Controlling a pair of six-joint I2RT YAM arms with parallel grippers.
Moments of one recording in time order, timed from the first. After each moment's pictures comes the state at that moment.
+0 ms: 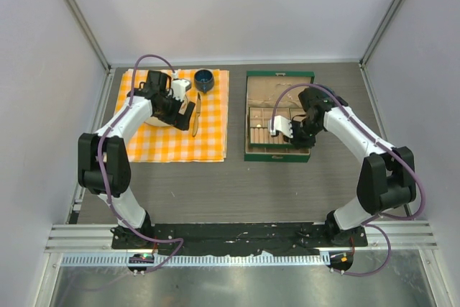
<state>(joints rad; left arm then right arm) -0.16 1.72 1.34 -0.67 0.25 0.30 0.26 1.53 1.17 -0.99 -0.34 -1.28</state>
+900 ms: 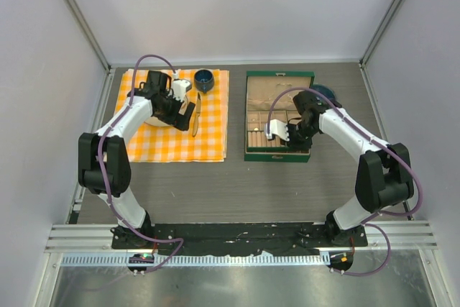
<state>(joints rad) -0.16 1.73 1.34 -0.67 0.25 0.32 0.30 1.56 1.15 -0.95 -0.32 -1.27</state>
